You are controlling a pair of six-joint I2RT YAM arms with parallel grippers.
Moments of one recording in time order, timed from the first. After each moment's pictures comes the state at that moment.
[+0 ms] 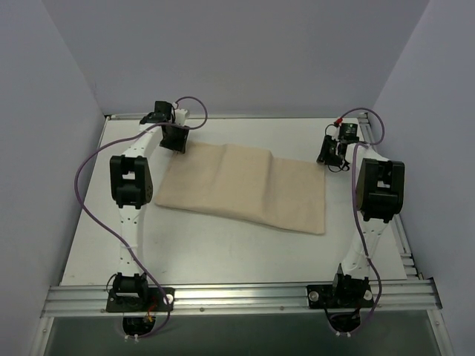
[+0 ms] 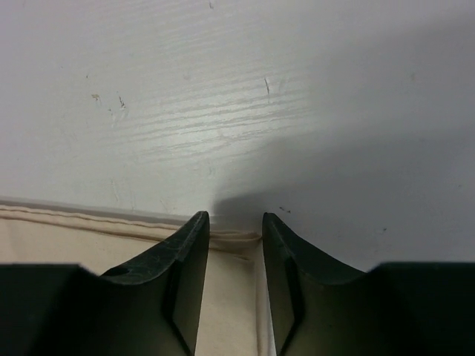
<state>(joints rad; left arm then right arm) -0.11 2.49 2.20 -0.73 0.14 0.18 -0.12 2.10 1.42 -0.25 -0.17 0.18</state>
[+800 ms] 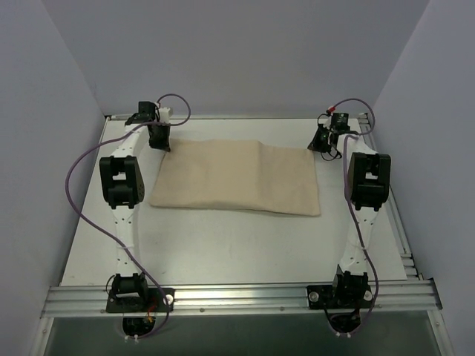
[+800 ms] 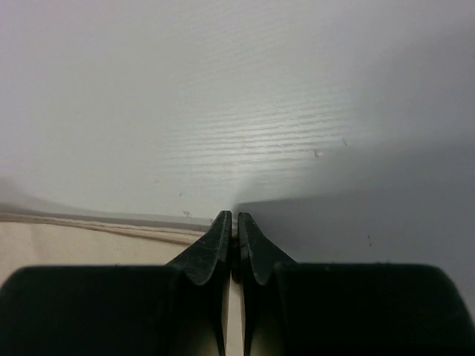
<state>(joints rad) -0.01 2.49 2.20 -0.72 0.19 0.10 -0.09 2.31 1.72 -0.25 -0.28 0.28</state>
